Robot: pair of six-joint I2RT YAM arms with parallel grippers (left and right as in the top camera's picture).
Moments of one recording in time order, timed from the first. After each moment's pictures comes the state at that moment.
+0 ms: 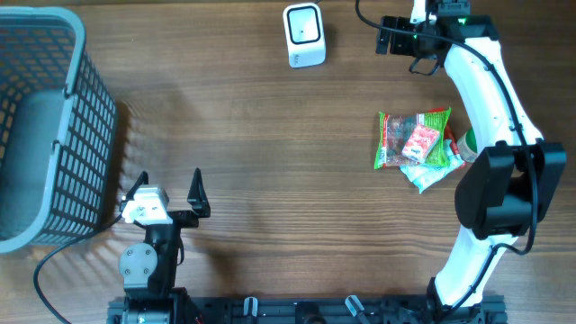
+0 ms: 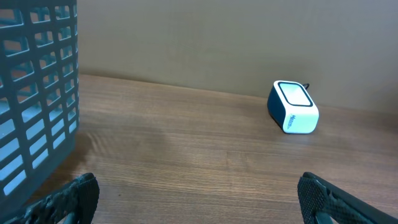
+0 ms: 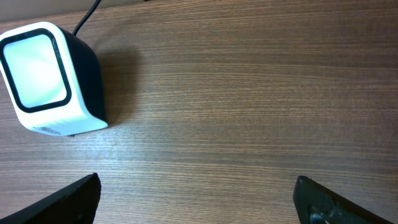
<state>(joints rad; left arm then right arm) 0.02 0.01 0.01 -0.07 0.02 -0.15 0.07 2.05 1.85 -0.75 -0.08 0.14</state>
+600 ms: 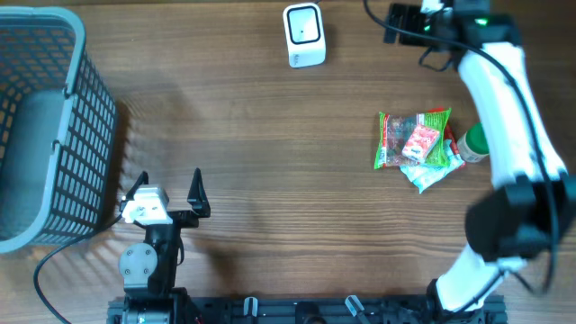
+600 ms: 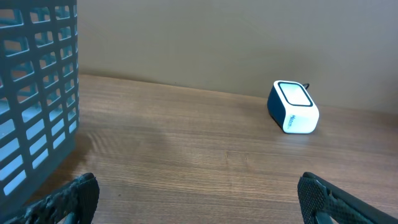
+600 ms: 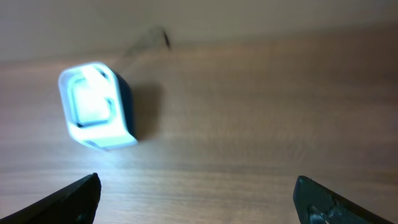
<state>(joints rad) 0.02 0.01 0.01 -0.07 0.02 -0.15 0.07 1.88 1.85 -0.75 -0.08 0.14</state>
